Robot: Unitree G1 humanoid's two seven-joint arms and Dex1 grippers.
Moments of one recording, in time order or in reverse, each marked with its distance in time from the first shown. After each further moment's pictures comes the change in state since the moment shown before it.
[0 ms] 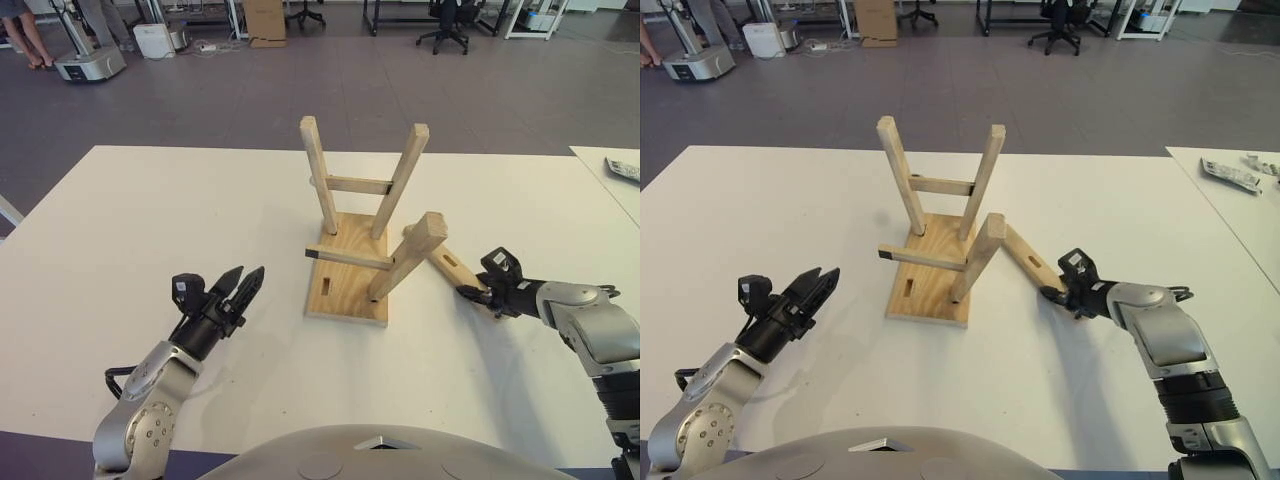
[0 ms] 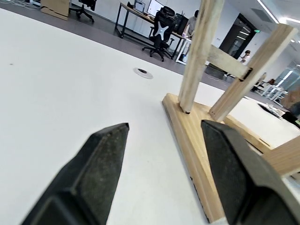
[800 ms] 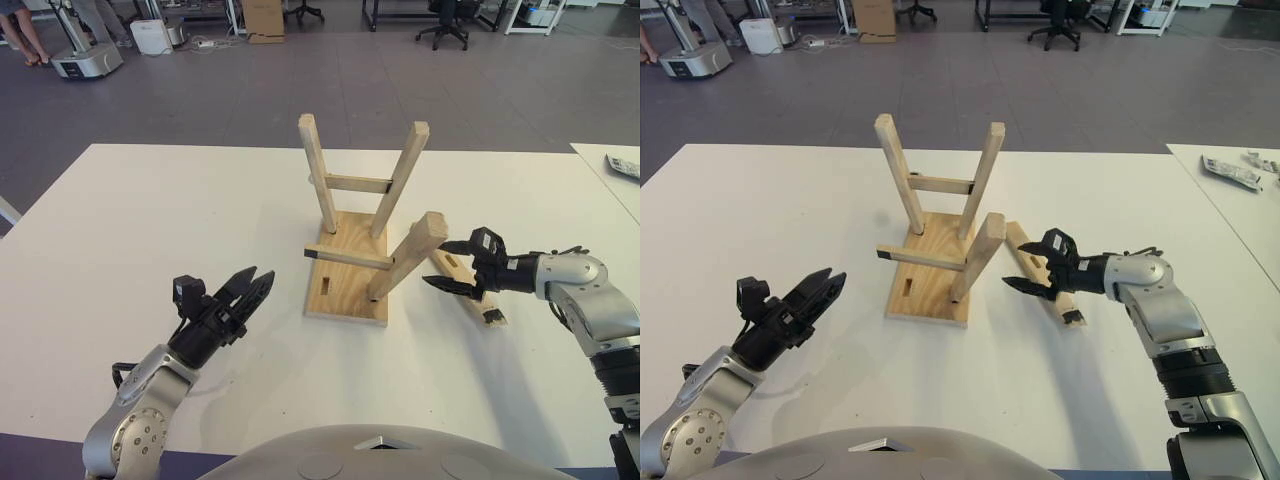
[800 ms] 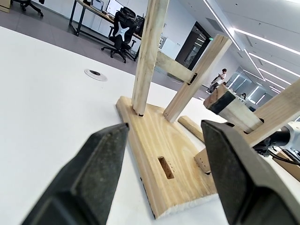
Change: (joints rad) left arm 0.052 0.015 0.000 -0.036 -0.136 -0.005 -0.211; right arm -0.103 -0.043 0.076 0.105 0.042 -0.416 0.306
